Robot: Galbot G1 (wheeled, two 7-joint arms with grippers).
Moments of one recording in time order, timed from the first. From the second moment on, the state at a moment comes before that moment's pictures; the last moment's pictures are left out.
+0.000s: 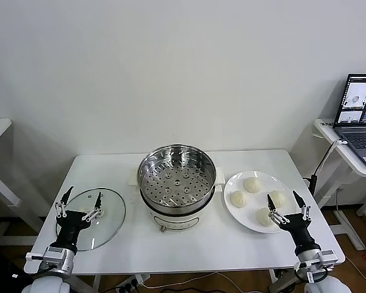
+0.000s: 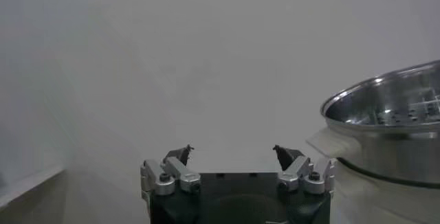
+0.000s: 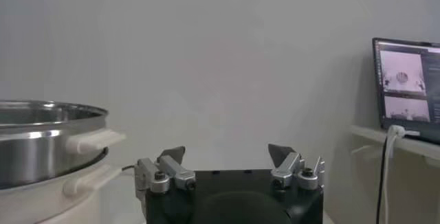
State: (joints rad) left arm 1.51 -1.42 -0.78 -2.07 0.12 0.01 0.16; right arm -1.42 1.13 0.71 1.80 0.25 0.14 -0.15
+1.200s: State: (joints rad) left arm 1.49 -1.42 -0.73 -2.08 0.13 0.02 0.16; right arm -0.04 0.69 -0.57 1.17 -0.09 -0.19 -1.04
